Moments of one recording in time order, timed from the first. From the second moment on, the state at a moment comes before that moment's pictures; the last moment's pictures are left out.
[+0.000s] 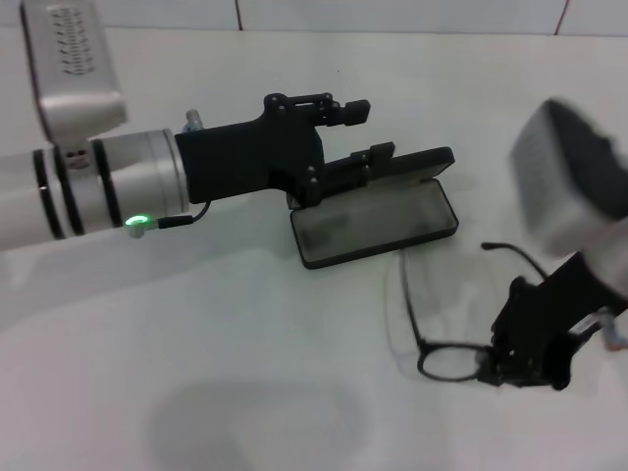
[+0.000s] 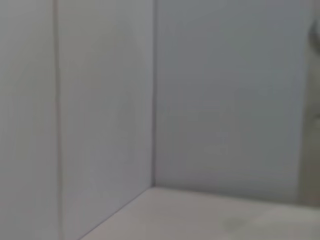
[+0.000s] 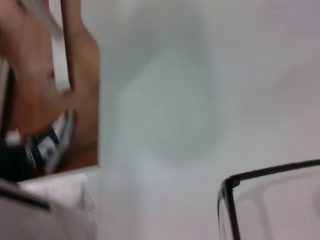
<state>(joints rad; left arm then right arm) -0.48 -2.09 1.34 0.76 1.36 1.28 -1.20 0.56 2.02 -1.56 -1.36 -2.30 -1.72 2.10</state>
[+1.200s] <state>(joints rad) -0.74 -2.09 1.13 0.49 1.54 1.73 -1.65 0.35 2.02 -1.08 -0.84 -1.63 -1.85 0.91</state>
